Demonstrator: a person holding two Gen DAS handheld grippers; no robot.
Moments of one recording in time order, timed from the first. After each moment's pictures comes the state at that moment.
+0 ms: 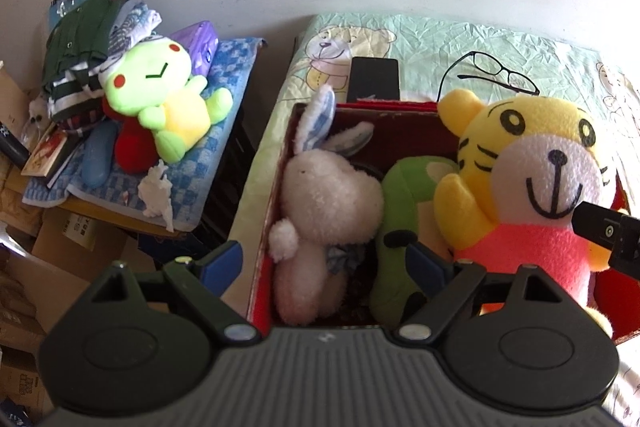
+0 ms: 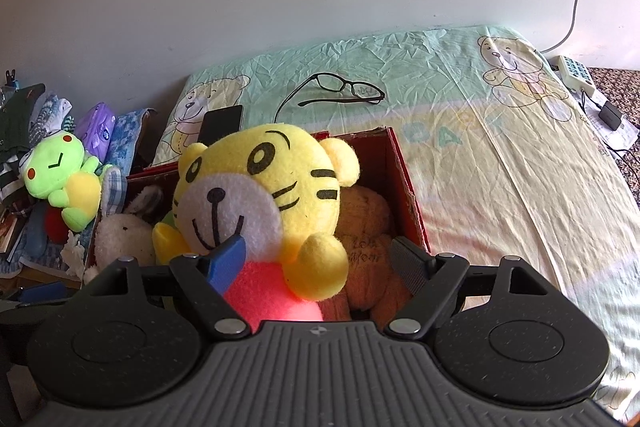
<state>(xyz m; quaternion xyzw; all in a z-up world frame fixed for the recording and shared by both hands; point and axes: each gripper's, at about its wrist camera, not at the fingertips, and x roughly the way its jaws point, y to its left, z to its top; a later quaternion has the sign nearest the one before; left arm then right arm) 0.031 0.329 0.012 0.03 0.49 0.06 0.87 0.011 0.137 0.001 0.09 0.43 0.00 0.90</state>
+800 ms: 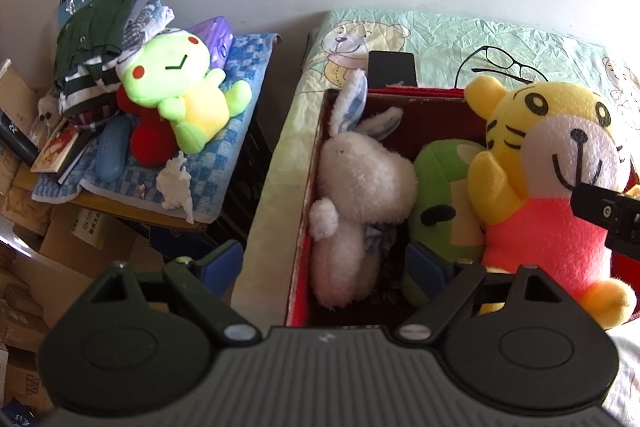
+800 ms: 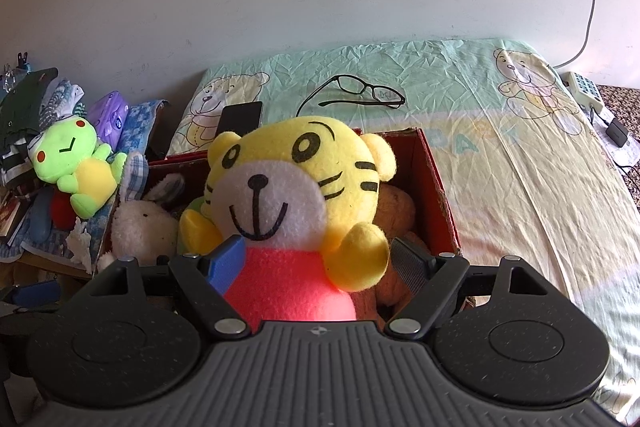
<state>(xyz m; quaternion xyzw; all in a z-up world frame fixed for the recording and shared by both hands) 0.016 0.348 0.011 0.03 0.49 0.06 0.87 0.006 0.161 0.000 0.07 0.43 0.02 0.90</state>
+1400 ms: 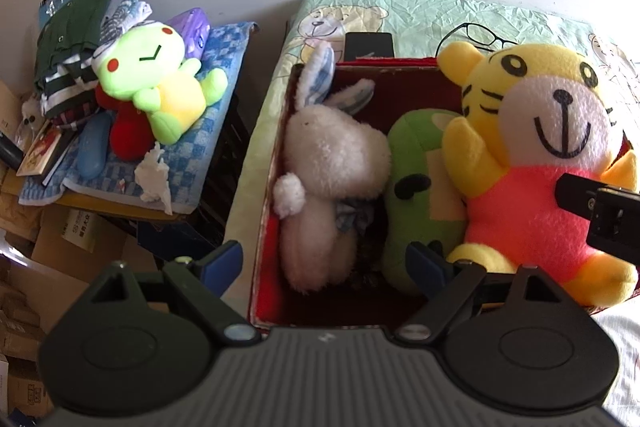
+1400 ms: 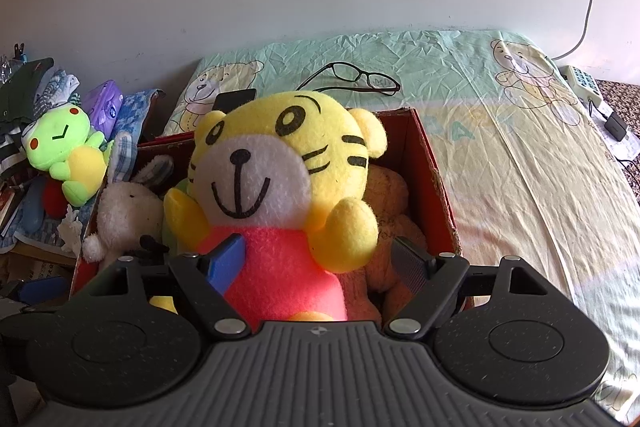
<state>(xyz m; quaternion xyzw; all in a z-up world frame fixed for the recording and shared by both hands) 0.013 0.334 -0.006 0.05 0.50 0.04 0.87 0.000 0.156 -0.012 0.07 0.43 0.02 0.90</state>
